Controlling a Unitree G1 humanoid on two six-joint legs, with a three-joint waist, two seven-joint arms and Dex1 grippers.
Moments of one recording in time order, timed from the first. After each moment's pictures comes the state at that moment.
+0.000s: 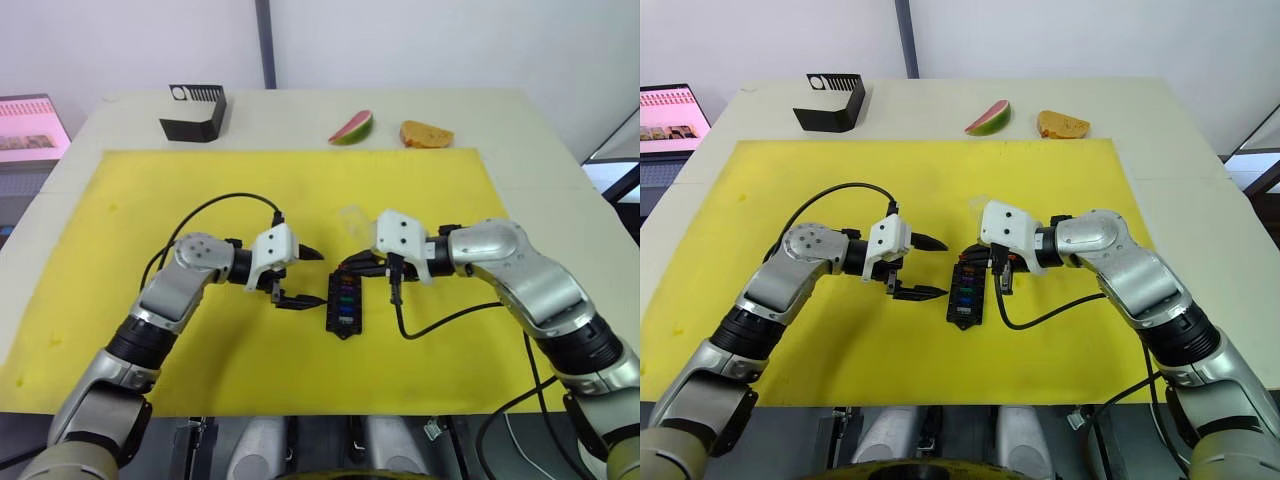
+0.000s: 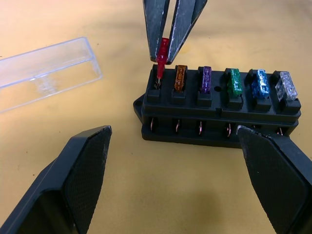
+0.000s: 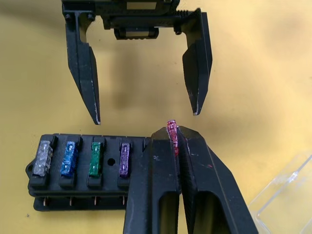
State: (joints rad) left arm -0.55 0.55 -0.31 0.04 -0.24 0.25 -1.20; right arm -0.59 -0.77 0.34 -0.30 0.30 0.56 0.99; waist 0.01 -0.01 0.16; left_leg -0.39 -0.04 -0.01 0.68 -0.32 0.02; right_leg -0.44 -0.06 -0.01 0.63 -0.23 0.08
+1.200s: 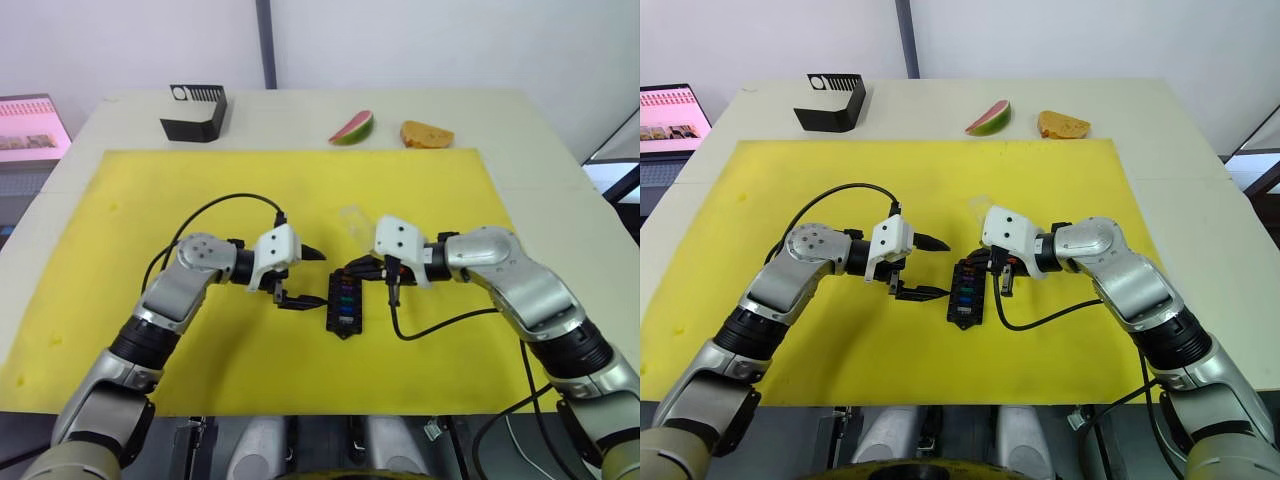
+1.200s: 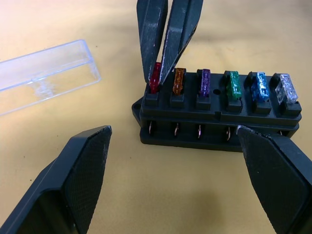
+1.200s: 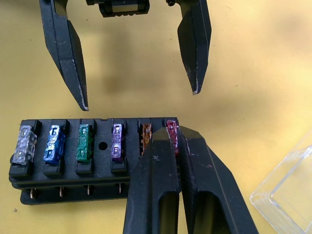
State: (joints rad) left arm -0.55 0.54 -0.31 0.04 -0.23 0.25 -1.20; right arm -0.56 -0.73 0.34 -0.27 0.26 0.58 0.99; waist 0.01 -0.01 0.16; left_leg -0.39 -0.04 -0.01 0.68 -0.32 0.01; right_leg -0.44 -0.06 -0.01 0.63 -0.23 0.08
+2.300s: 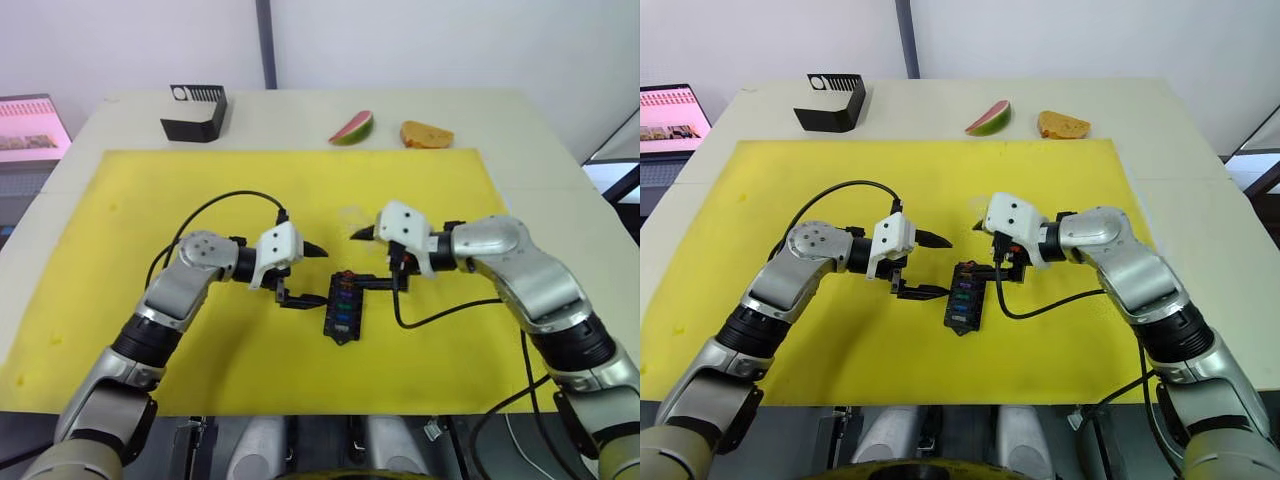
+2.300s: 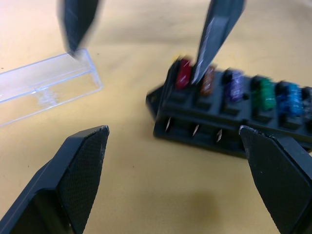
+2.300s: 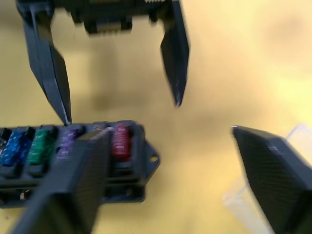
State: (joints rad) left arm -0.56 0.53 -0.31 0.04 -0.23 0.25 -1.20; right arm -0.60 -0.73 0.25 -0.31 0.28 0.65 1.01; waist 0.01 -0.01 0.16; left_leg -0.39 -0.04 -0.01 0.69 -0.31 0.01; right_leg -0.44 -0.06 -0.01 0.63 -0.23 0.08
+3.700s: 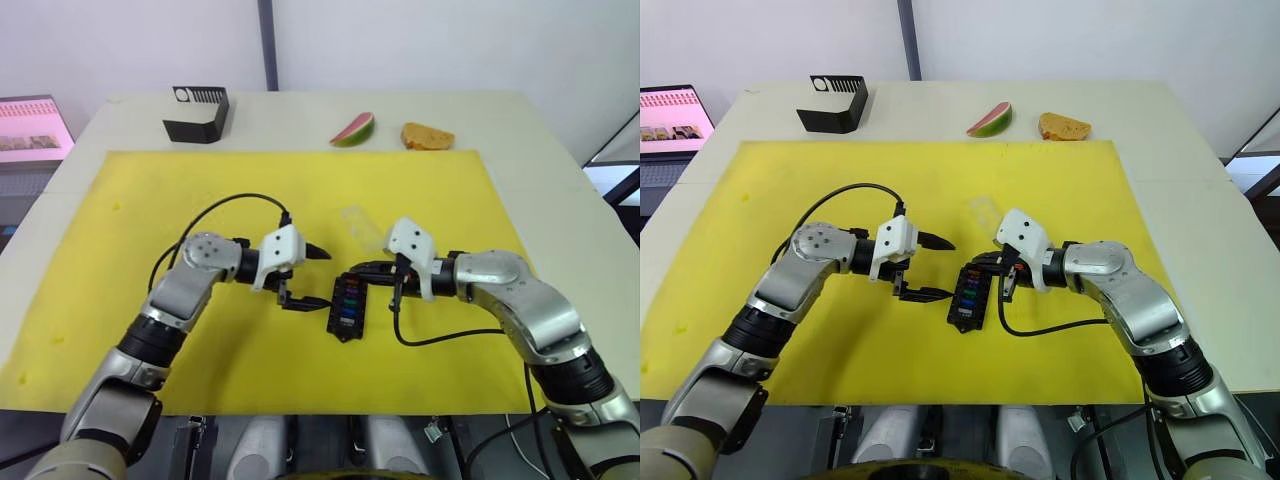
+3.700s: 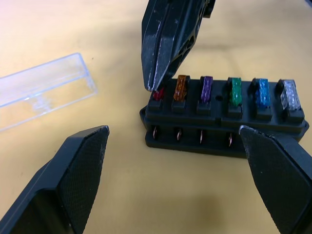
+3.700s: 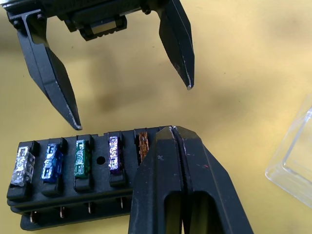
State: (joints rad) left arm -0.56 0.50 -0.31 0.07 -0.21 0.20 -1.22; right arm -0.41 -0.67 0.20 -0.35 0.36 0.71 0.88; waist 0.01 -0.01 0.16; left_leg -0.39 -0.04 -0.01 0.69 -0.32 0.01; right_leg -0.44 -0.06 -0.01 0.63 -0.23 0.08
